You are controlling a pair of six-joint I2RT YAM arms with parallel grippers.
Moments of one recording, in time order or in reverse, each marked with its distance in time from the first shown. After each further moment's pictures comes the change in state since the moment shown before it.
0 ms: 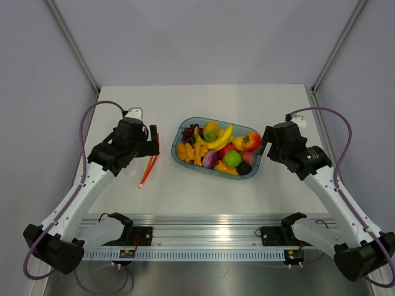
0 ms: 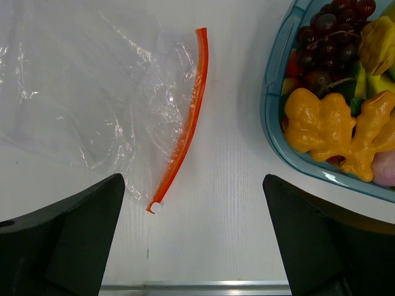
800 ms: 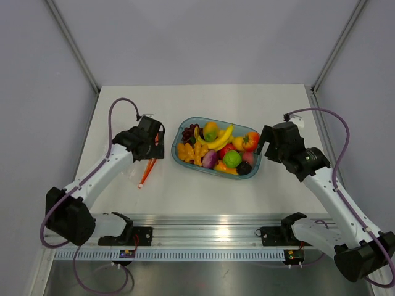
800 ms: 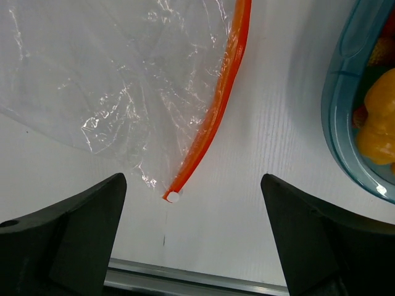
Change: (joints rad) left arm -0.014 0.222 -0.003 -0.044 -0.088 -0.023; right arm 0.000 -0.007 -0.029 0.063 -0.046 0.011
